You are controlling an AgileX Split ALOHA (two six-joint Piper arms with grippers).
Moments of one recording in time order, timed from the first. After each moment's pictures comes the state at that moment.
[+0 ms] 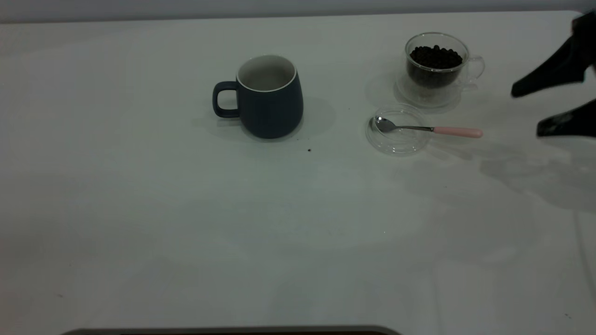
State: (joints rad) left arm -0.04 -0.02 -0.49 -0.06 1.14 0.03; right arm -0.29 2.16 -0.86 1.40 0.76 -1.11
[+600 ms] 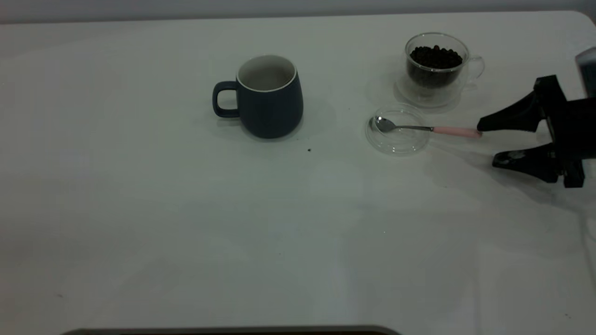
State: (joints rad) left arm -0.04 -0.02 -0.49 -0.06 1.14 0.03; right arm -0.28 2.50 -0.92 1.80 0.91 -1.51
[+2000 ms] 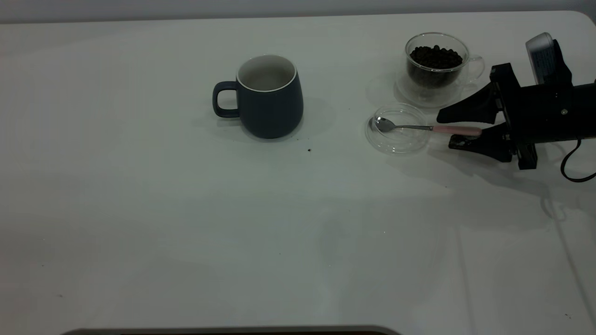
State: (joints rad) left arm -0.04 -0.02 -0.49 -0.06 1.14 0.03; right arm -0.16 2.53 -1.03 1.80 0.95 -1.47
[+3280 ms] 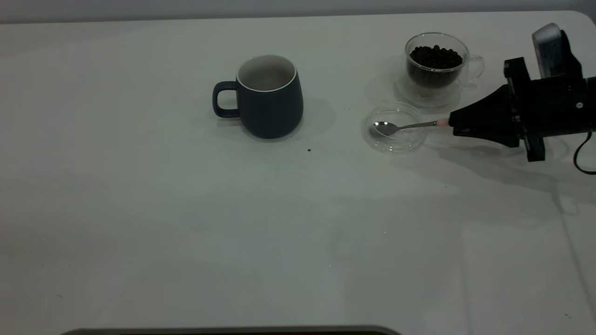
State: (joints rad) left arm -0.04 -0.02 -0.49 -0.06 1.14 0.03; right arm -0.21 2.52 -1.08 1.65 1.00 -1.44
